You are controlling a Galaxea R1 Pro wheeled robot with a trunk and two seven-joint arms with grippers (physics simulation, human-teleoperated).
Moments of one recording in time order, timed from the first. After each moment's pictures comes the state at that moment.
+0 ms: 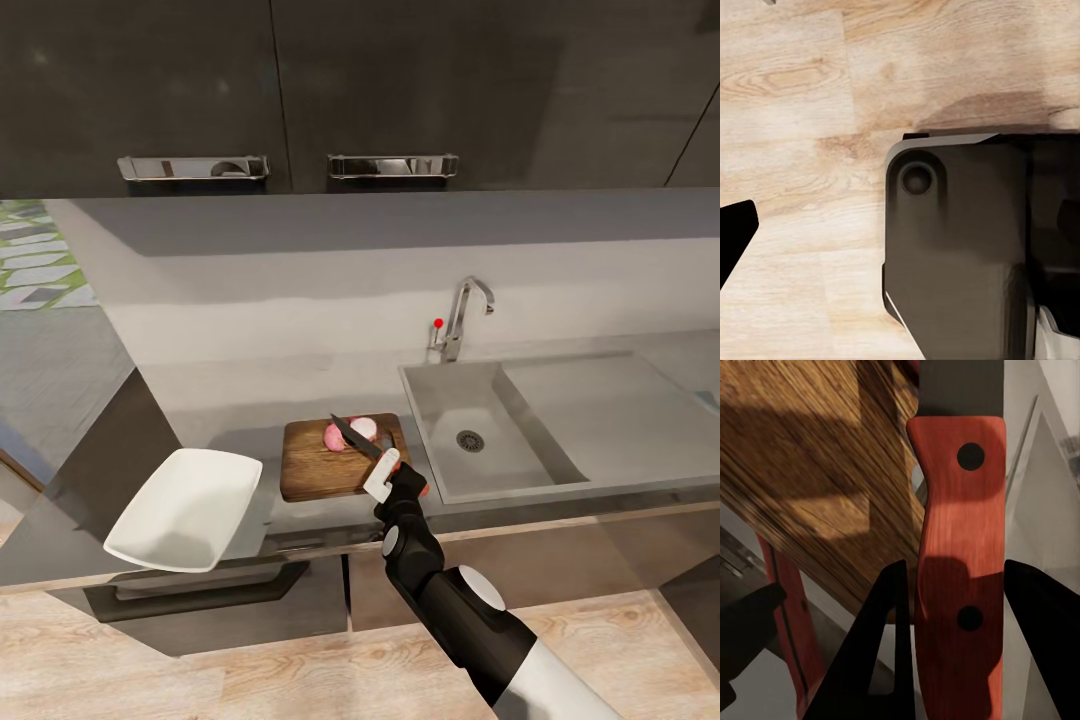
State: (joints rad) left arm 0.24 0.05 -0.39 -0.79 0.24 -0.10 0.37; right arm -0.59 0.07 0.67 -1.20 0.64 0.76 -0.04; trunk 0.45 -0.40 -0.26
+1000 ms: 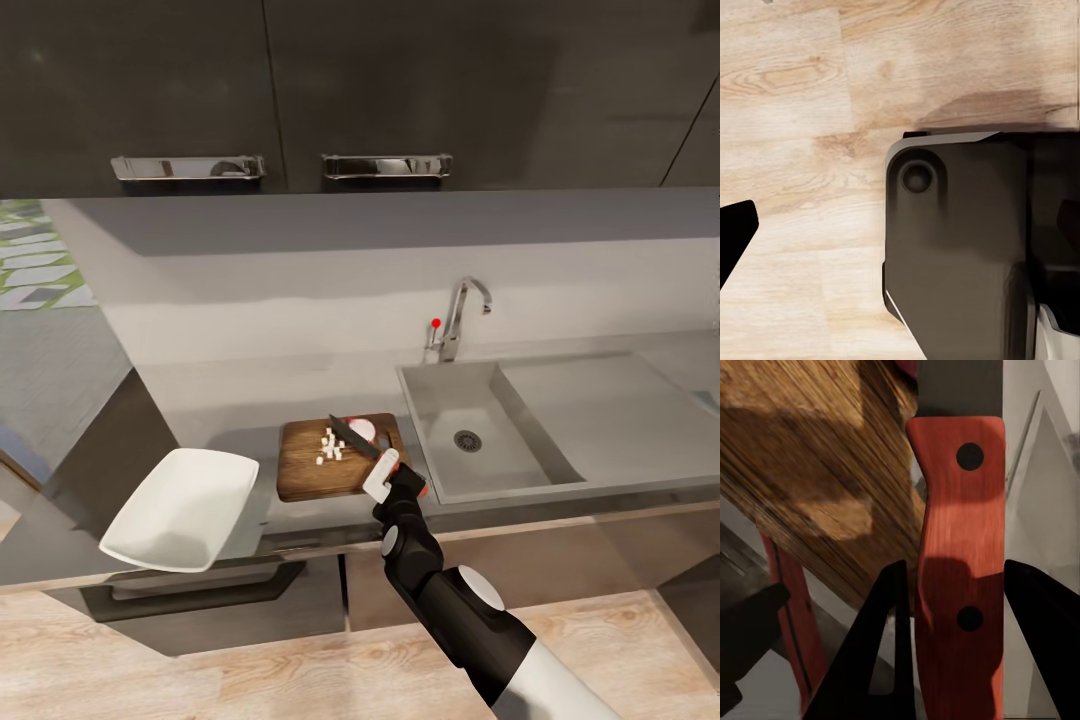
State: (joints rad) left arm 0.24 0.05 -0.39 -0.79 0.24 -0.10 0.37; right arm -0.59 0.08 0.67 -1.20 0.63 0.76 -0.04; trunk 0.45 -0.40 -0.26
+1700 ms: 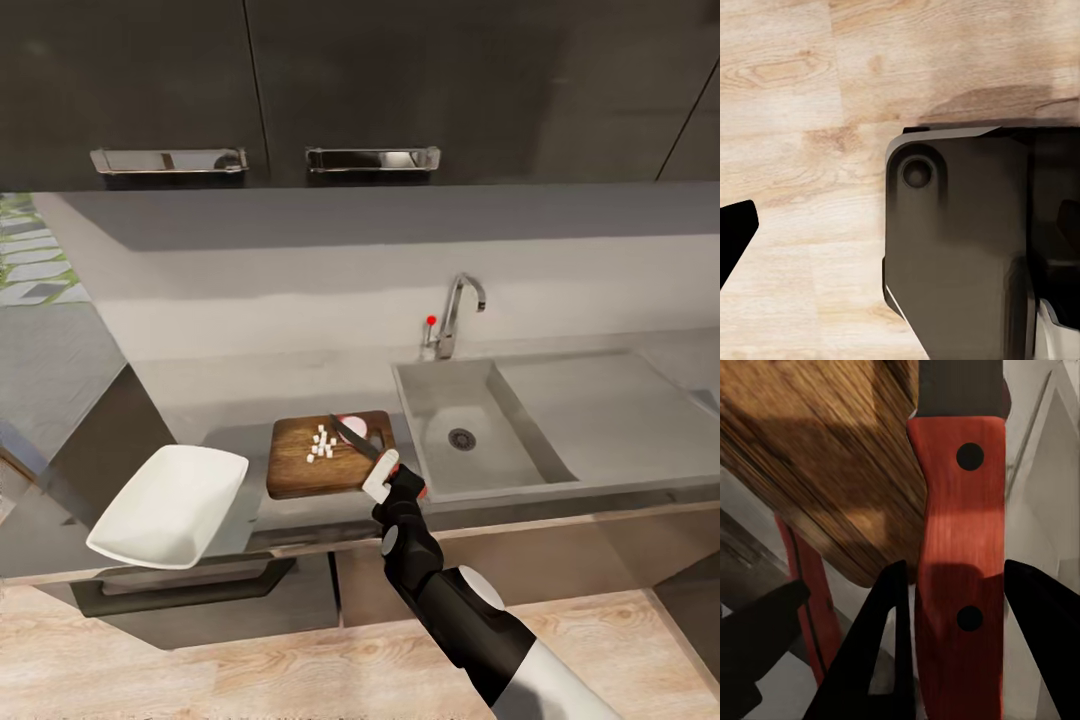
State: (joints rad) left arm 0.24 0.05 -0.39 -0.79 0.24 -0.10 0.37; right arm -0.59 0.08 0.67 -1.20 0.60 0.76 -0.04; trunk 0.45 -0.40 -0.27
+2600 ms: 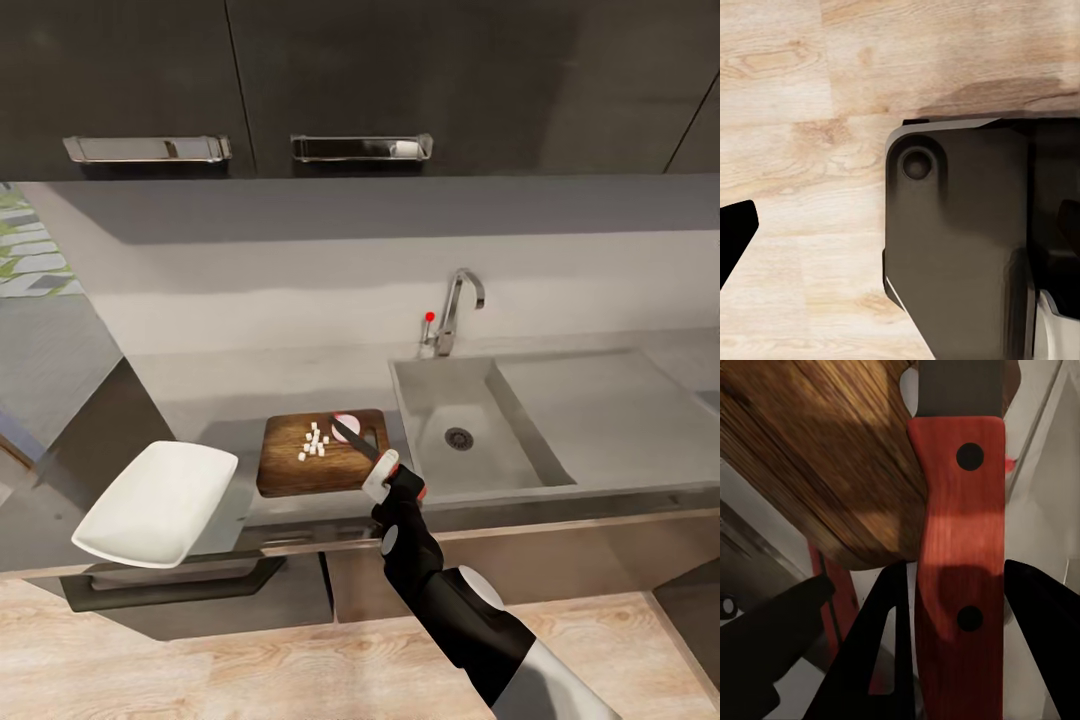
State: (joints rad) left arm 0.24 0.05 -0.39 -0.79 0.24 -0.10 0.37; right arm -0.59 0.08 0.67 -1.20 0.60 0.76 -0.04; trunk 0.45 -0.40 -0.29
